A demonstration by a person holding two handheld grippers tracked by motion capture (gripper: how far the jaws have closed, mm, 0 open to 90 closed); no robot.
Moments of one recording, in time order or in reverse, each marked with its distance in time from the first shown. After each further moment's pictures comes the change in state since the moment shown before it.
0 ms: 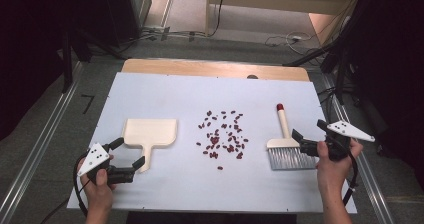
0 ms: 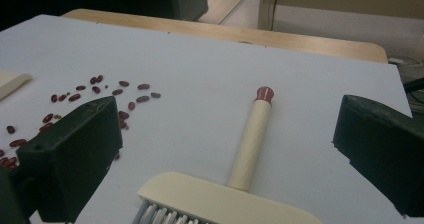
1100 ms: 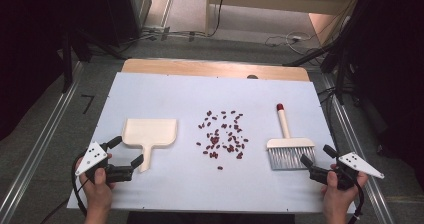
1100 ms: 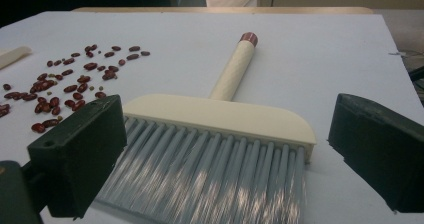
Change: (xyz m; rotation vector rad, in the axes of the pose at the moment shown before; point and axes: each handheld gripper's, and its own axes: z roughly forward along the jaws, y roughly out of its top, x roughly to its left) left arm 0.003 0.001 -0.002 -0.018 0.009 -0.004; right arm -0.025 -0.090 -0.025 -0.084 0.024 0.057
